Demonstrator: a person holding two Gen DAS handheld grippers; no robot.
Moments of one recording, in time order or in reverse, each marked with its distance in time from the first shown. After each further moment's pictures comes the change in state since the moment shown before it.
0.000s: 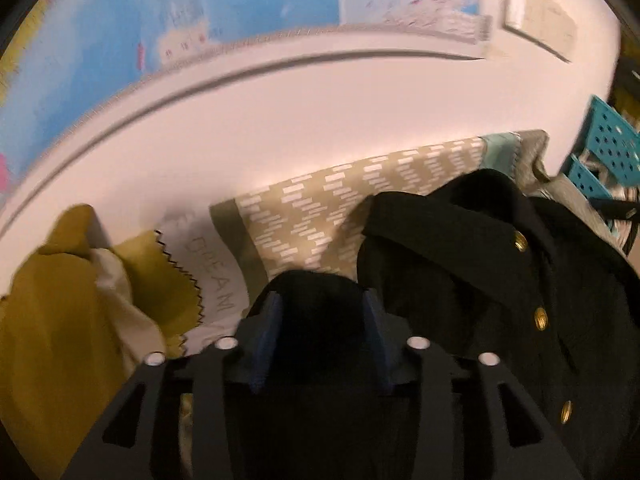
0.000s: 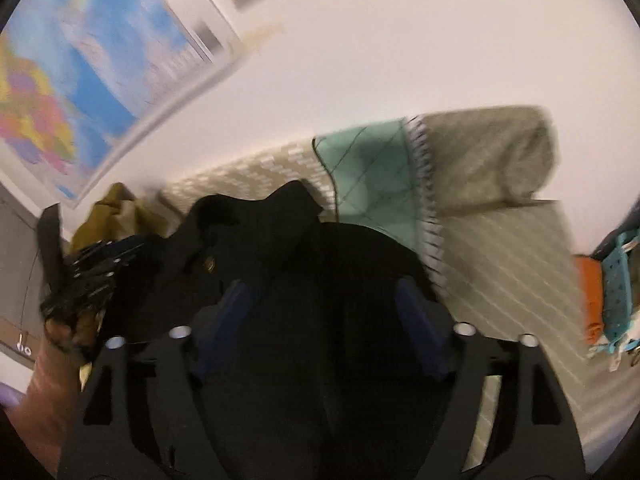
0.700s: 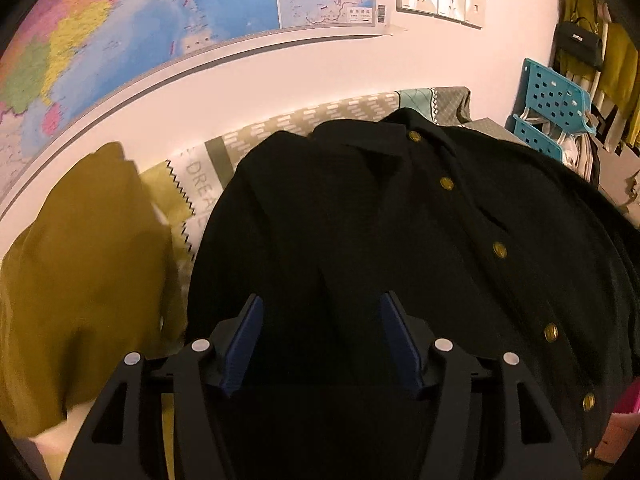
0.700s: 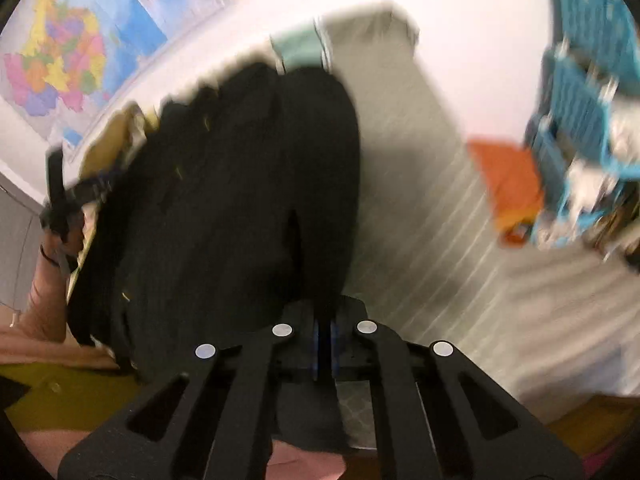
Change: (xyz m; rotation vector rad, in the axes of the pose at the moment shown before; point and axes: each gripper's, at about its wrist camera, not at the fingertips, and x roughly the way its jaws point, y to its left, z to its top) left arm -0.080 -0.021 -0.109 0.080 -0.006 -0.088; right arm -0.155 0.004 -0.187 0.070 0.055 -0.132
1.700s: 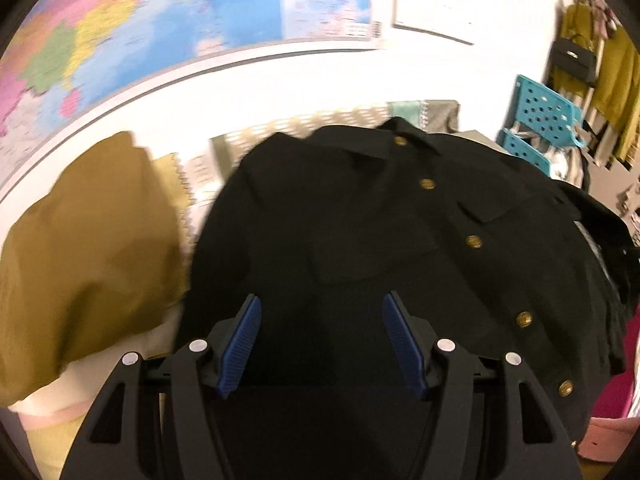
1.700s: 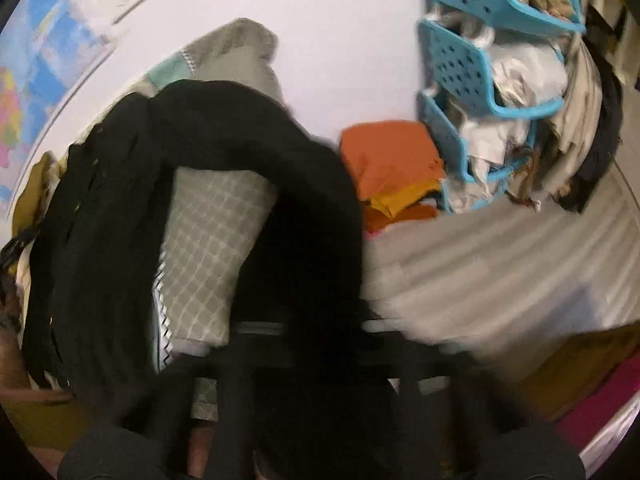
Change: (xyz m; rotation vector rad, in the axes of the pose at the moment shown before) left arm -0.025 -0.007 -0.011 -0.039 -0.034 -0.047; right arm -0.007 -0.104 -0.040 0.217 -0.012 -0.291
